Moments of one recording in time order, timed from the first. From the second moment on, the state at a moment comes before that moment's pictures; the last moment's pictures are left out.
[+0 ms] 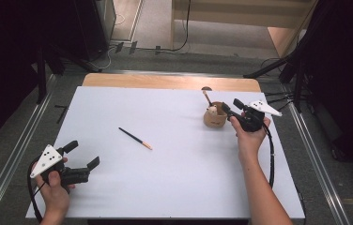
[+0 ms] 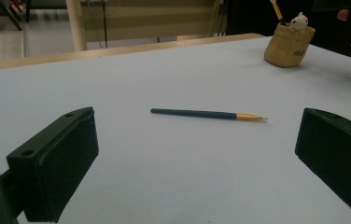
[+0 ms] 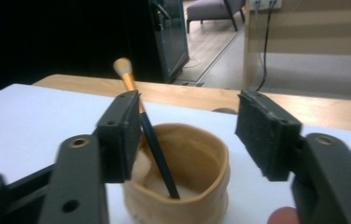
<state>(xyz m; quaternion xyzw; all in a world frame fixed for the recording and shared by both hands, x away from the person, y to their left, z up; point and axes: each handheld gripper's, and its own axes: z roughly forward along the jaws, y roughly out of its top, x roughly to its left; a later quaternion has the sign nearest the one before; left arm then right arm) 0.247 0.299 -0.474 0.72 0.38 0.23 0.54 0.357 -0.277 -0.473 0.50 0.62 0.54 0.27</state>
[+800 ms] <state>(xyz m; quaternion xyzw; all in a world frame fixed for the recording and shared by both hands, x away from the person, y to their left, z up) 0.247 0.296 -0.474 0.72 0.37 0.23 0.54 0.282 -0.297 -0.470 0.46 0.66 0.54 0.27</state>
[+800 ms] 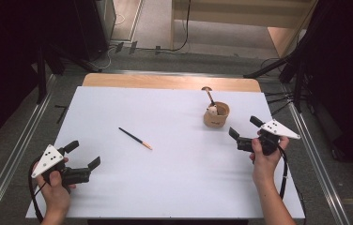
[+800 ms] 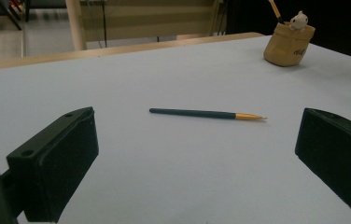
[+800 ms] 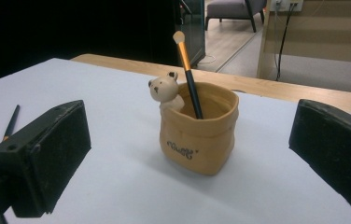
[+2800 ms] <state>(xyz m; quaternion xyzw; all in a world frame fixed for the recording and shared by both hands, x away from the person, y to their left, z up) 0.249 0.276 -0.463 0.72 0.35 0.22 0.55 0.192 -0.353 -0.487 0.48 0.63 0.54 0.29</state>
